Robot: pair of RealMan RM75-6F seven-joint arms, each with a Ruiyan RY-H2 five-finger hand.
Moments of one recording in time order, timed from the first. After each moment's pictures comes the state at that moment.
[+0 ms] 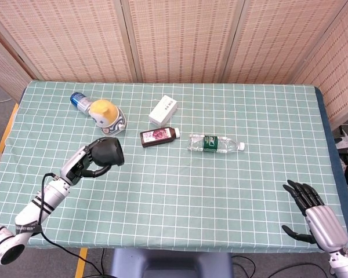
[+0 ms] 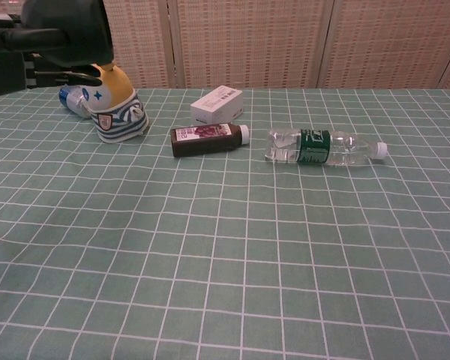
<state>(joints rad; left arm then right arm) -0.61 -1.11 -0.21 -1.66 1.55 0.88 -1.33 0.05 -1.00 -0.10 -1.71 -1.74 1.50 0.18</state>
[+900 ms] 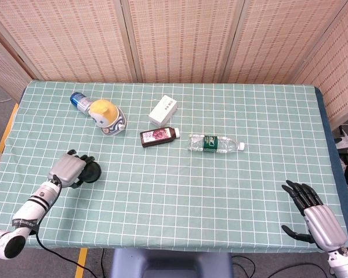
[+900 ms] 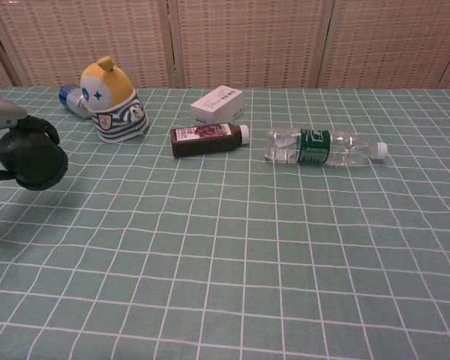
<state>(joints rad) -0.71 -1.13 -0.06 -1.63 0.99 0.81 0.62 0.06 -1.00 -0.10 -1.71 -1.74 1.49 0.16</state>
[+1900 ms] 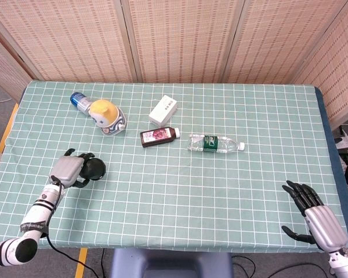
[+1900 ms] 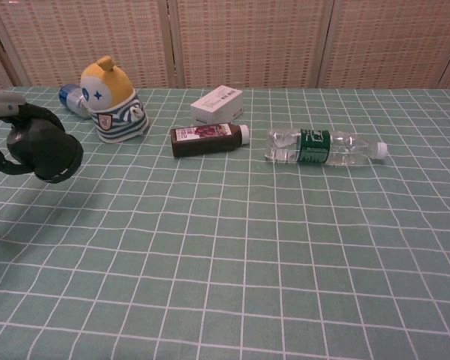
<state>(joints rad) -0.71 -1.14 -0.09 -1.75 0.86 0.89 0.41 0.05 -0.99 -0.11 -1.71 -1.74 1.49 0.18</state>
